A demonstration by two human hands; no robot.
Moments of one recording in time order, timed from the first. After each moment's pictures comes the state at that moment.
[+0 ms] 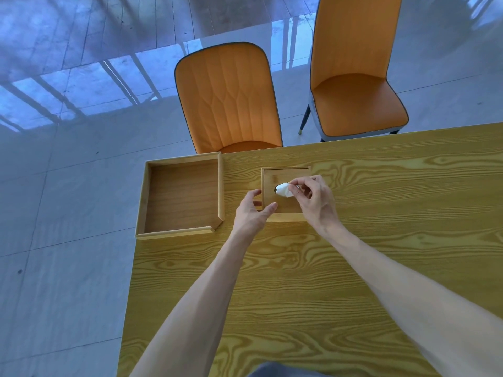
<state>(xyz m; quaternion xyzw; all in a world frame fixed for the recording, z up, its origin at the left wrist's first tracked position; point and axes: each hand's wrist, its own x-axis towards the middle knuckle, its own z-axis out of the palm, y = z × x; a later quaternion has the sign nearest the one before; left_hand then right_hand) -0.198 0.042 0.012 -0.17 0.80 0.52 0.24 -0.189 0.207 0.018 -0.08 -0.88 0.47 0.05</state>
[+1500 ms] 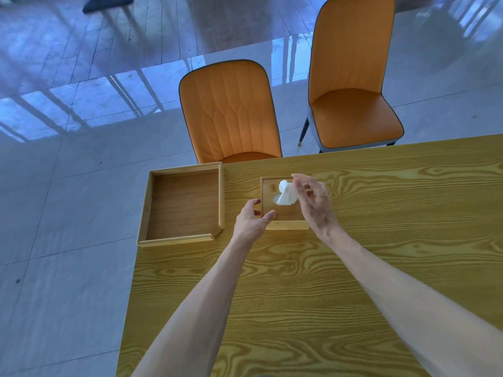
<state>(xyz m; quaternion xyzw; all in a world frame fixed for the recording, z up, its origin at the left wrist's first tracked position) -0.199 0.043 0.018 -0.17 0.81 0.51 0.24 -0.189 0.210 0.034 -0.11 -0.81 0.57 0.02</state>
